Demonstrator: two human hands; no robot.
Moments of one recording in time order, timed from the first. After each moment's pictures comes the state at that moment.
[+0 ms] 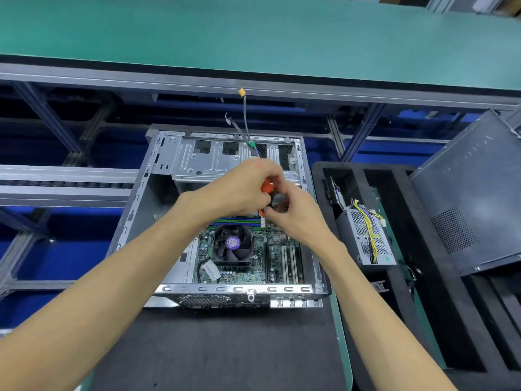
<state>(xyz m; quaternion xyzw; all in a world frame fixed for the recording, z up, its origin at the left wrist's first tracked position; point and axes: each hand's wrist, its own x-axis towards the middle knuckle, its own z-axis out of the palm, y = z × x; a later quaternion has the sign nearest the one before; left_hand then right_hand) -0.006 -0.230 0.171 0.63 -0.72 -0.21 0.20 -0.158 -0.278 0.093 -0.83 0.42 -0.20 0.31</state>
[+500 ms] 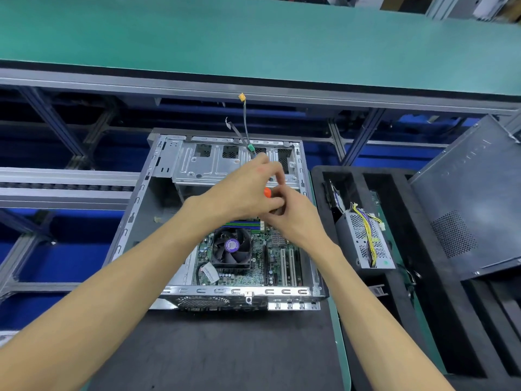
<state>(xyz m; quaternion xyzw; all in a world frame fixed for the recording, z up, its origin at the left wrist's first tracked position) -0.013 -0.229 0.169 0.66 -0.70 -0.18 0.20 -0.157 -0.277 0.091 -0.82 0.44 -0.20 0.31</state>
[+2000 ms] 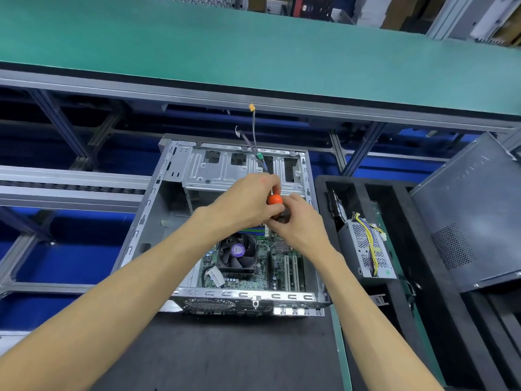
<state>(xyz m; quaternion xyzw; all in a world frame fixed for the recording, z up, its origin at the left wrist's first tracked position) -0.004 -0.223 0.156 0.67 -0.69 -0.14 0.23 -0.155 -0.275 0.090 -0.85 0.43 -0.18 0.24</state>
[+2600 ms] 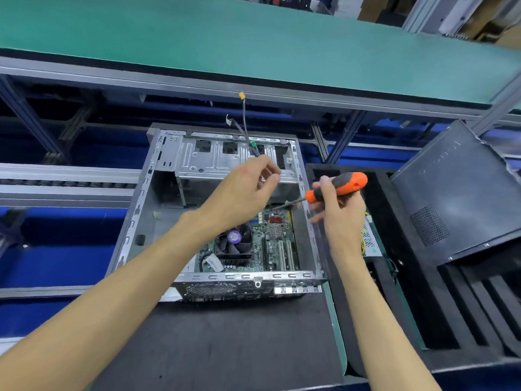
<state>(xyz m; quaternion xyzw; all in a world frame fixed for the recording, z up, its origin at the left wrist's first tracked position) -0.006 -0.190 0.163 0.61 -0.64 -0.24 0.39 -0.198 -0.231 0.129 -0.54 0.47 -0.53 0.45</state>
